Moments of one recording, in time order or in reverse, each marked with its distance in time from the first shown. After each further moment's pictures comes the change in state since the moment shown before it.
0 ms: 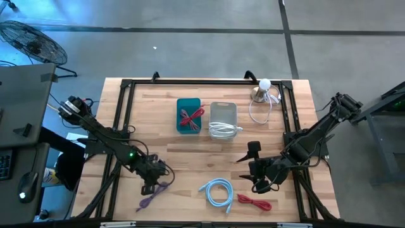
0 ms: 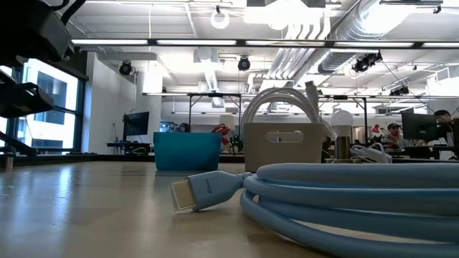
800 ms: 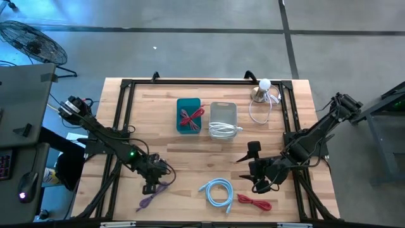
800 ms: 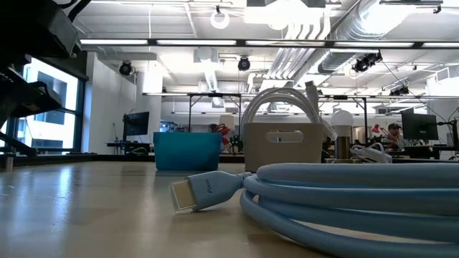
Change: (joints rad) left arm 0.015 0.000 0.000 0.024 -0.012 0.038; right arm 0.000 0.000 0.000 -0.001 0.000 -0.008
